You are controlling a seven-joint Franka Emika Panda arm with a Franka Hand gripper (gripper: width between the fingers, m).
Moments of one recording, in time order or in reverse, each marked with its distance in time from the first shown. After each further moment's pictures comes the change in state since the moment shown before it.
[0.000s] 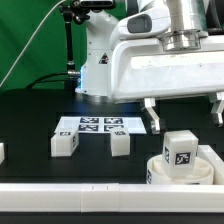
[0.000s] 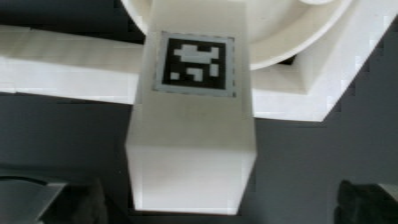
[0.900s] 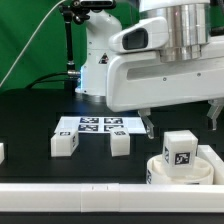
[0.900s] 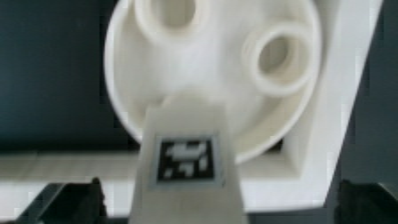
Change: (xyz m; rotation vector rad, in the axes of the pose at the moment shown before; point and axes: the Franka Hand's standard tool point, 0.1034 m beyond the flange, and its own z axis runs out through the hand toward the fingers) arm -0.024 -0.004 0.003 0.067 -0.423 0.141
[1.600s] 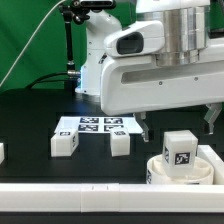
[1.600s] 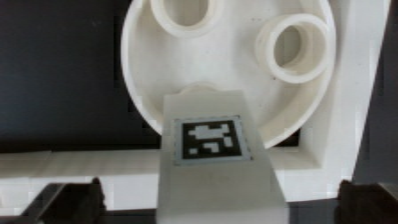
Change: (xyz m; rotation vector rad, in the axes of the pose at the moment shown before) arm 0.012 0.011 0.001 -0.009 0.004 0.032
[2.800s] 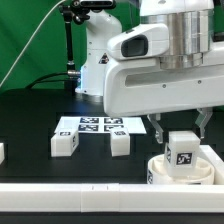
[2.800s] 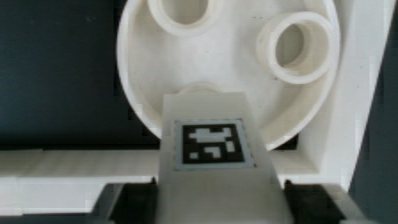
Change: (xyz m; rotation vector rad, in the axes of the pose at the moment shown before) arm 0.001 -0.003 0.004 -0.009 0.005 -0.003
